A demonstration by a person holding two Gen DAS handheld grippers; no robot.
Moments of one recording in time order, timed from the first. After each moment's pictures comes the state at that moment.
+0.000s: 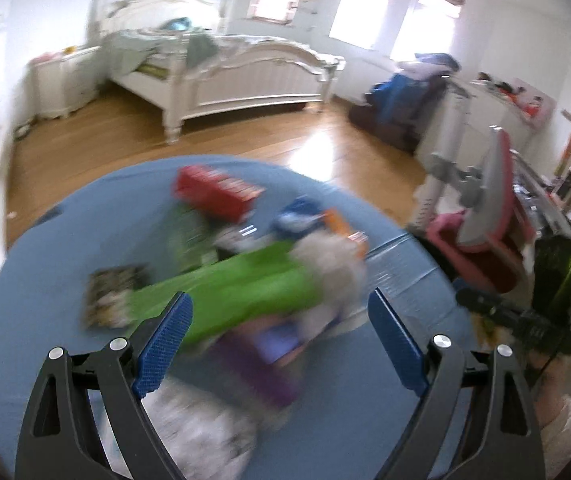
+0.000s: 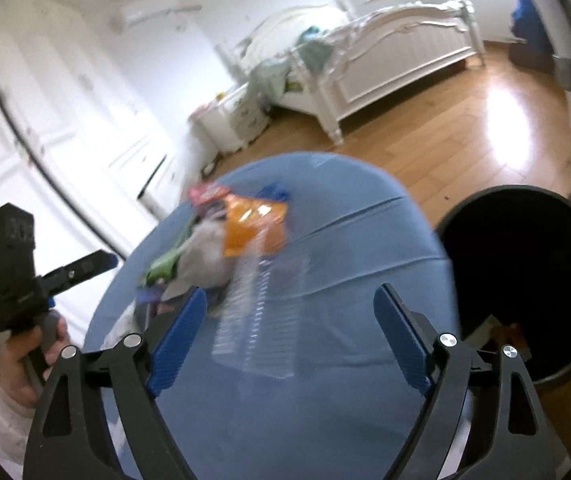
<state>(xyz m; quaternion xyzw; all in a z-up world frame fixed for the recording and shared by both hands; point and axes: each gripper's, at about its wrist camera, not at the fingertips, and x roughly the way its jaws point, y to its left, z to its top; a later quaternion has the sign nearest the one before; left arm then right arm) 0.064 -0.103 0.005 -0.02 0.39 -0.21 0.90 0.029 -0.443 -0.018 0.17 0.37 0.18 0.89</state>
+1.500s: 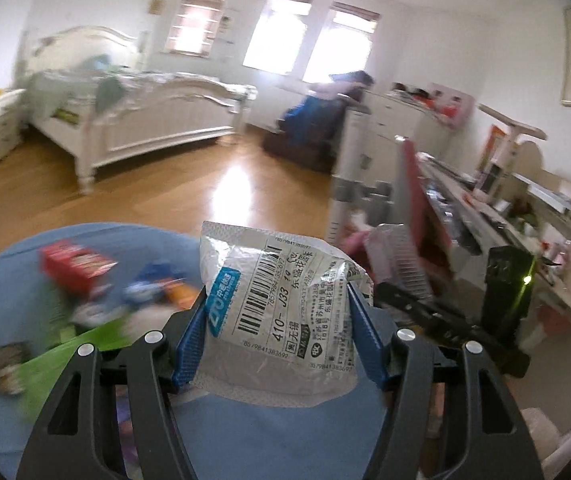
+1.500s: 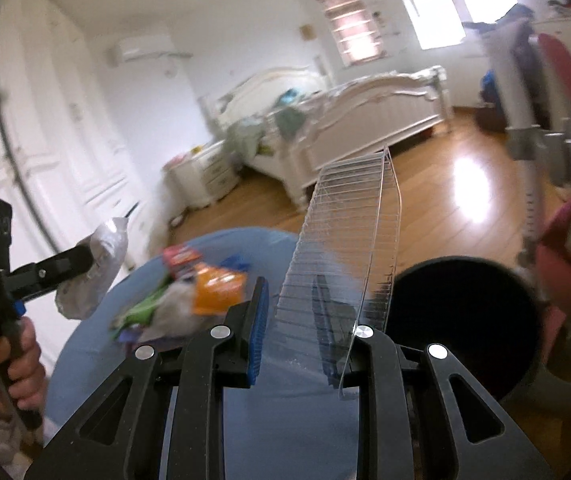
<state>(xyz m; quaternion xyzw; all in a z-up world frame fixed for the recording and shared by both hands) 0.051 -0.226 0.047 -0.03 0.31 -0.38 0.87 -0.029 -0.531 0.026 0.15 0.25 0.07 0.95</state>
